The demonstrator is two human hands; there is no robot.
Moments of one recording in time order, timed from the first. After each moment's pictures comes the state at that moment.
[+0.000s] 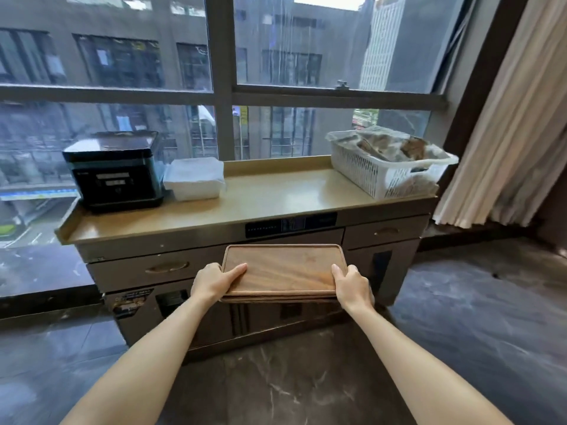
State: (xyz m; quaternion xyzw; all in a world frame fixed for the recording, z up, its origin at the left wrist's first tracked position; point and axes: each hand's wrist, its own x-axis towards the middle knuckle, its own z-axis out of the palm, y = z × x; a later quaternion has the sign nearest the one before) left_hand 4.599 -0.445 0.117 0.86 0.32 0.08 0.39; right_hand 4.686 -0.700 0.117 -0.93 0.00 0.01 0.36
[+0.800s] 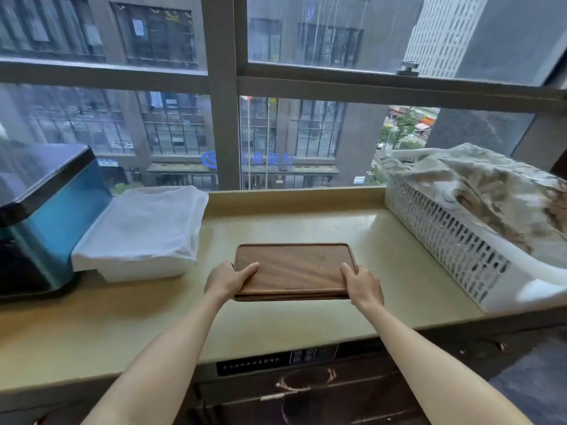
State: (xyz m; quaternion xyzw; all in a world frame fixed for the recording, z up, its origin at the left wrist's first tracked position) left_hand 5.090 -0.246 0.083 0.83 0.38 0.06 0.41; right_hand 5.207 -0.490 0.091 -0.93 -0.04 0.07 0.36
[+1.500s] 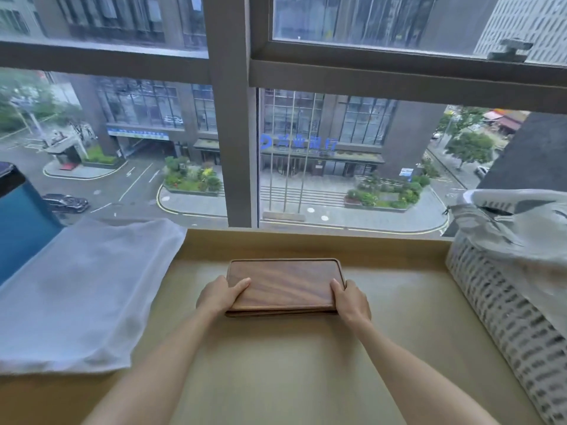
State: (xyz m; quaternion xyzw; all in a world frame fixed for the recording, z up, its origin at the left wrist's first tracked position) left_hand 5.292 -0.140 0.037 0.82 0.46 -0.01 0.35; right_hand 5.451 -0.356 0.041 -0.93 -0.09 0.17 0.31
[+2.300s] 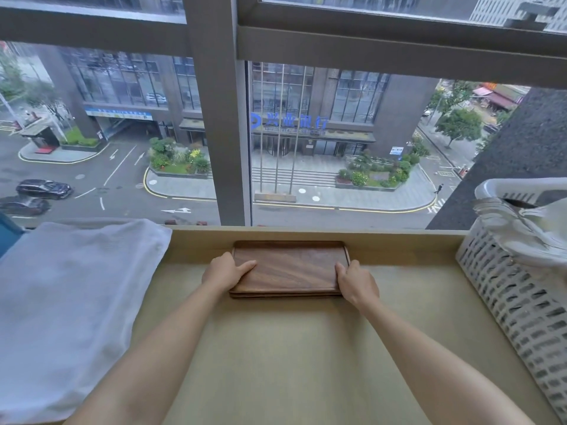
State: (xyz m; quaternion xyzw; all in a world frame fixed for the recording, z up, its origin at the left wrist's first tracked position) left_hand 5.354 -0.104 0.035 0.85 0.45 -0.04 0.28; right_hand 5.495 -0.326 0.042 -0.96 -0.13 0.15 0.19
